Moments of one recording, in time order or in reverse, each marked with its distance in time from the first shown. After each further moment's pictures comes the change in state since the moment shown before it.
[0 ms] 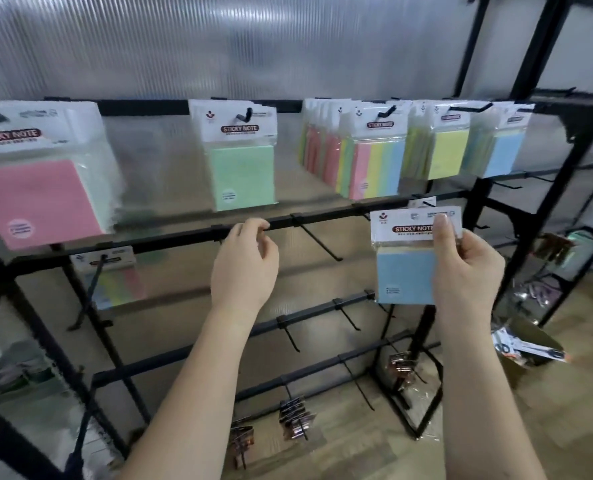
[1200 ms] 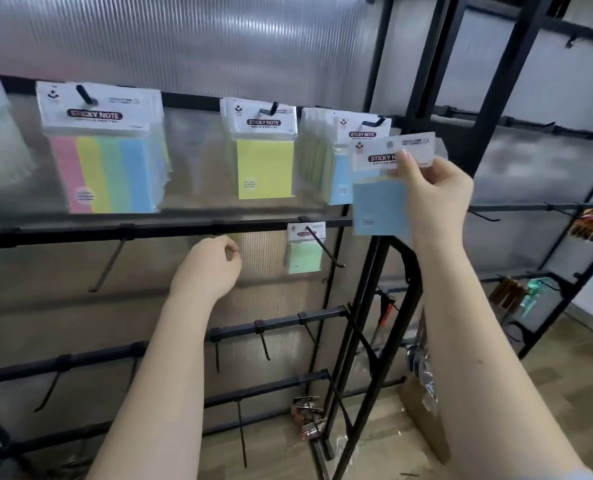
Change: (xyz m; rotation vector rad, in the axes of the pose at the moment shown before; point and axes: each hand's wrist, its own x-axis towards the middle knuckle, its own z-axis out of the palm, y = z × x) left_hand 0.034 0.167 0.243 0.169 -0.257 -0.240; right_hand 0.319 0.079 -0.119 0.034 -0.215 -0.089
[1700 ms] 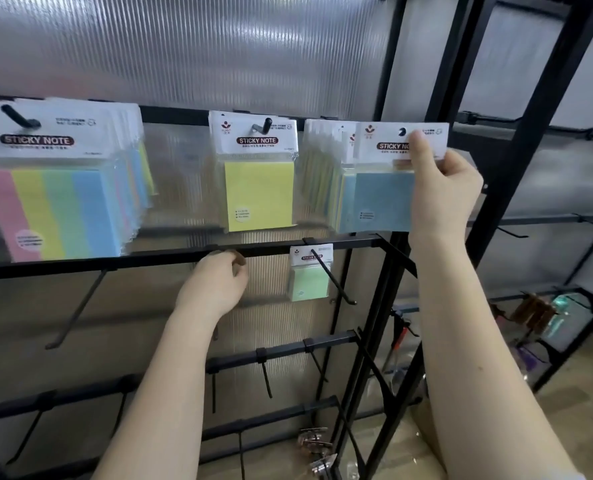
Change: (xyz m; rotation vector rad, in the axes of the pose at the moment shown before) left_hand 0.061 -0.001 0.027 0.050 -0.037 0.003; right_hand 0.052 0.017 0.043 0.224 0.065 0.033
